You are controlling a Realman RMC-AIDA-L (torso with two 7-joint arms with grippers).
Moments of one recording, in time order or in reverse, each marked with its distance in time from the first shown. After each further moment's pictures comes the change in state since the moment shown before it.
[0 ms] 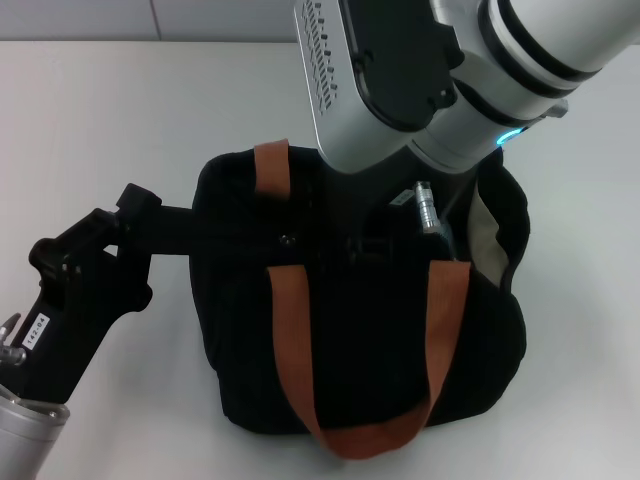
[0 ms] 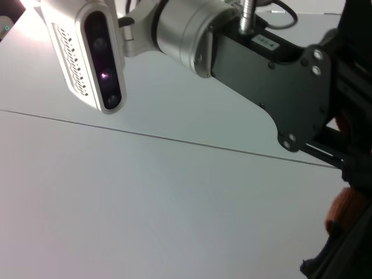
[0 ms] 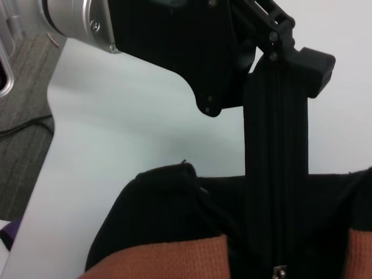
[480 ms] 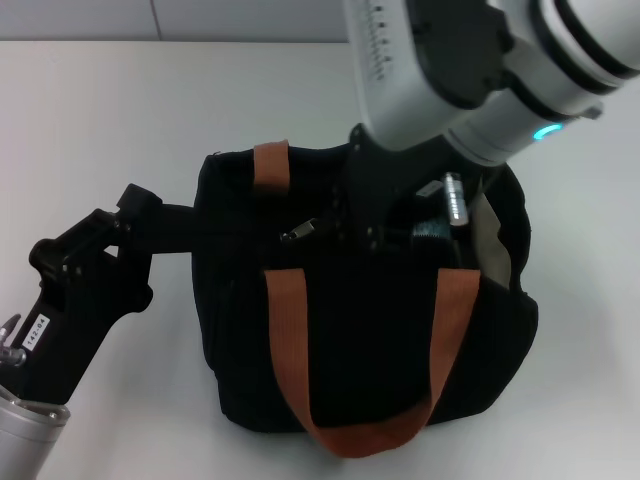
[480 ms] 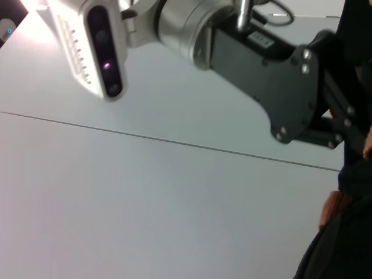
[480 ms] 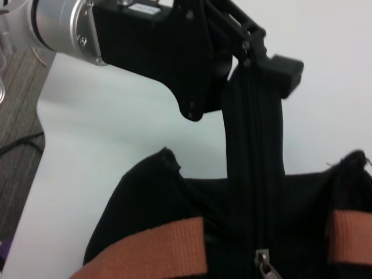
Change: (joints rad) left arm 0.000 0.000 0.003 0.000 0.000 0.004 0.000; right arm -0.073 -0.003 0.065 -0.064 0.015 -0.022 -0.010
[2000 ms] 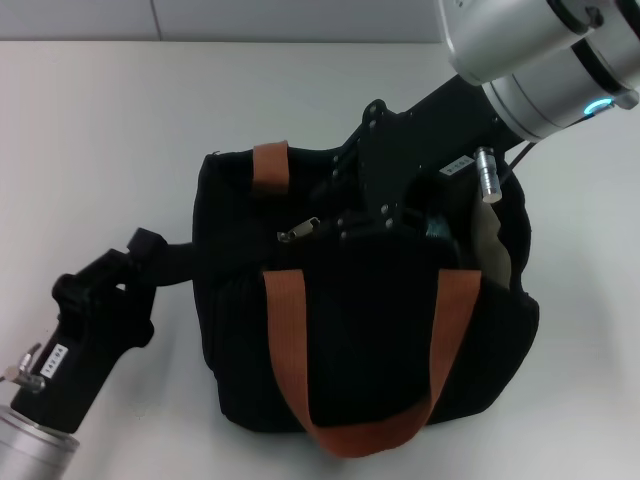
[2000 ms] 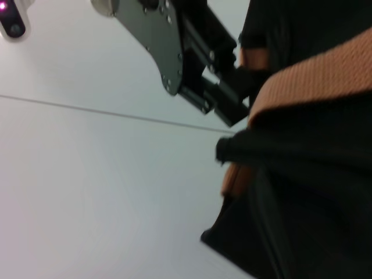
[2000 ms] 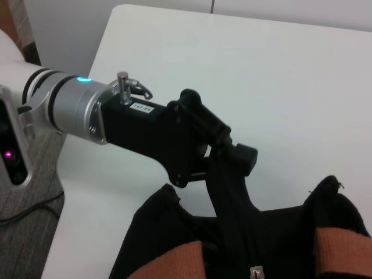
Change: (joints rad) left arm 0.057 0.000 -0.002 -0.034 -0.006 -0.140 0.063; right arm -0.033 -0.001 0.163 0.009 0.121 -0.065 -0.074
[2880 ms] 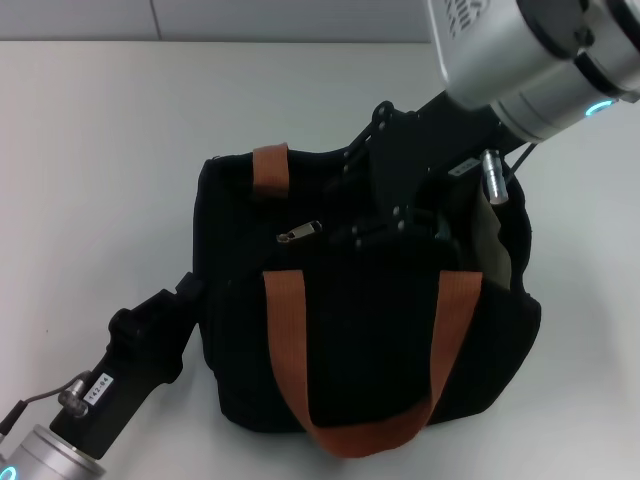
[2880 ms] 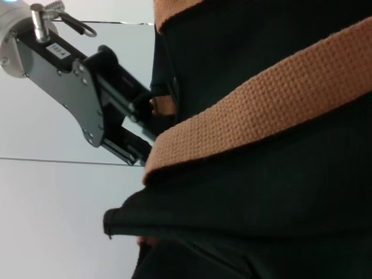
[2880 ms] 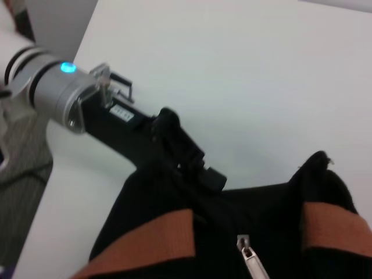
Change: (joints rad) left arm -0.008 0.000 0.091 0.014 0.007 -0.099 0.102; right arm 0.006 -0.002 -0.032 -0.013 -0.067 0.002 -0.047
